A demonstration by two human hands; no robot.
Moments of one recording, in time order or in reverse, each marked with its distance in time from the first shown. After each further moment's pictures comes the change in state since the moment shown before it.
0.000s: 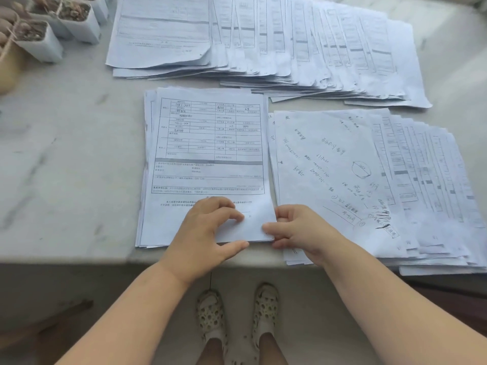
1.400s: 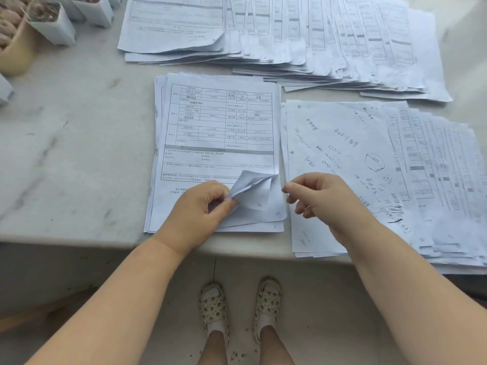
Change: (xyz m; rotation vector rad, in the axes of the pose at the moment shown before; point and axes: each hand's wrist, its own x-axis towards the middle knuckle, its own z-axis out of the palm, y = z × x) left_hand 0.010 -0.012 -0.014 -0.223 0.077 -0.082; right_hand -0.006 -0.025 -0.010 -0.097 0.281 -0.233
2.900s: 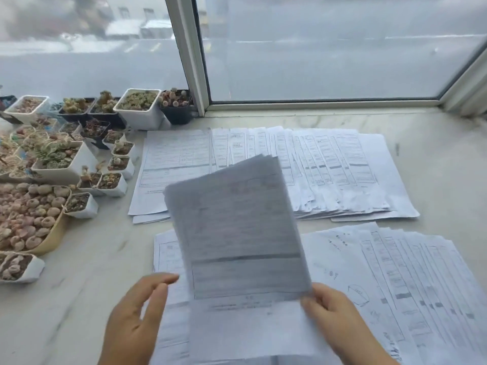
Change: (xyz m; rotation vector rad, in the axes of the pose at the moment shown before) left_hand 0.056 0.096 -0.086 0.042 0.460 -0.075; right_hand 0.025 -0.041 -0.066 0.011 -0.022 -0.056
